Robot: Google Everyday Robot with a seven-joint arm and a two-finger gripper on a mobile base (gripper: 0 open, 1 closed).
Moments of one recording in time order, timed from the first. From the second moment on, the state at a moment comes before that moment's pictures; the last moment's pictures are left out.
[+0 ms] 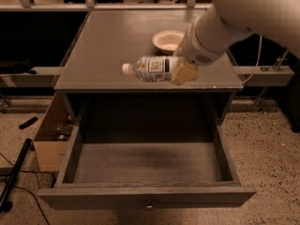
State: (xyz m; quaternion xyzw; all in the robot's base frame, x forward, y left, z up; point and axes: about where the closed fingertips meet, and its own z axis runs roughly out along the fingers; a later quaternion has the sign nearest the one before) arm 0.586 -0.078 0.912 -0.64 0.70 -0.05 0.31
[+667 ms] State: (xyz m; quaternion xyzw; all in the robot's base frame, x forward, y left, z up) arm 0.701 -0.042 0.918 -0.67 0.68 -0.05 0.28
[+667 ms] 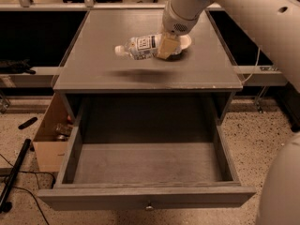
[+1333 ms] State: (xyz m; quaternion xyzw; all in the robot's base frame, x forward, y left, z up) arm 0.693 -0.032 0.899 -0.66 0.69 0.01 0.28
